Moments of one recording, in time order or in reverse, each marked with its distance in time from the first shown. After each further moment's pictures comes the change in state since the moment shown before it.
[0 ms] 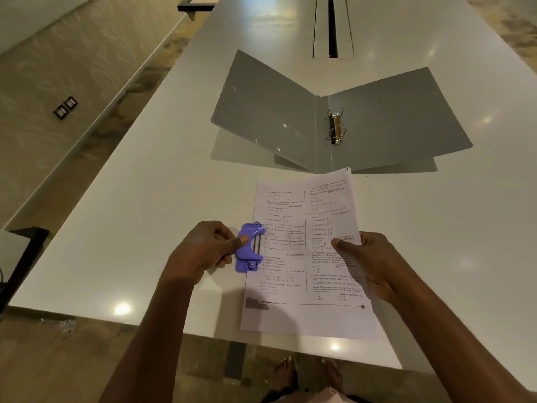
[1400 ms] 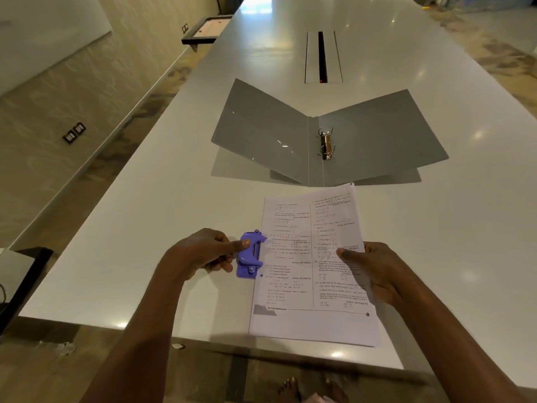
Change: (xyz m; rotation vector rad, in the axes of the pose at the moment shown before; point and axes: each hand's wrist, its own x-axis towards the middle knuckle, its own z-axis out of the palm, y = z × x) left_hand 0.005 0.015 -0.018 0.003 -0.201 -0.115; right_hand -0.008 -0.001 -0.022 -0.002 -0.005 0.025
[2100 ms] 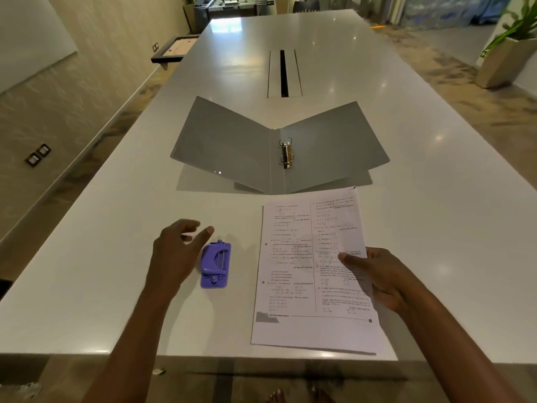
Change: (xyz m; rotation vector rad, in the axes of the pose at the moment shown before) left_hand -0.021 0.018 0.042 -0.017 0.536 0.401; right_hand -0.025 0.007 -0.080 0.096 0.024 -0.024
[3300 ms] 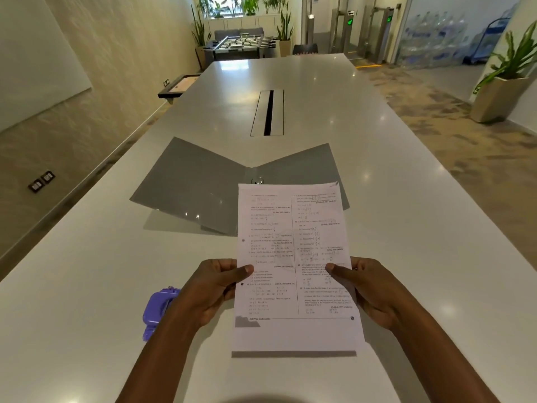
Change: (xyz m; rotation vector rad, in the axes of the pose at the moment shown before) left_hand -0.011 0.102 0.117 -0.663 -0.549 -0.312; right_hand 0.014 -0.080 -0.072 -0.020 -0.122 -0.090
